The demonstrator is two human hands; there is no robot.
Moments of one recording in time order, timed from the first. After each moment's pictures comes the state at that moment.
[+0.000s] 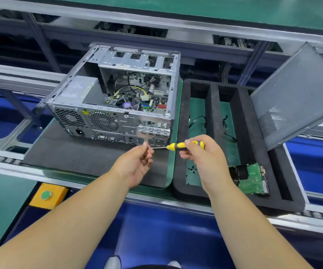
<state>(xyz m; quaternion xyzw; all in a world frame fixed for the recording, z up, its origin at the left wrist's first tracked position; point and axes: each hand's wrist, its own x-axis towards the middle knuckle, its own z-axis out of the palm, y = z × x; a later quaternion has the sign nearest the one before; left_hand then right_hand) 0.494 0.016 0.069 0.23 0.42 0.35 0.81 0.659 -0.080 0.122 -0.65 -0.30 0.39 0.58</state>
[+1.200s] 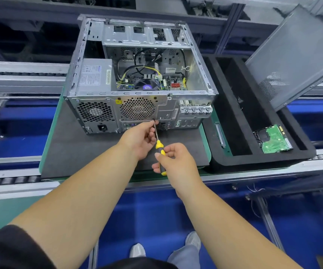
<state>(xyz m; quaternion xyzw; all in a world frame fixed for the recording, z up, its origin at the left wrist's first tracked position) 0.411 0.119 0.049 0.24 0.44 0.21 0.84 0.446 -0.022 0.078 -0.72 -0.17 0.40 0.54</state>
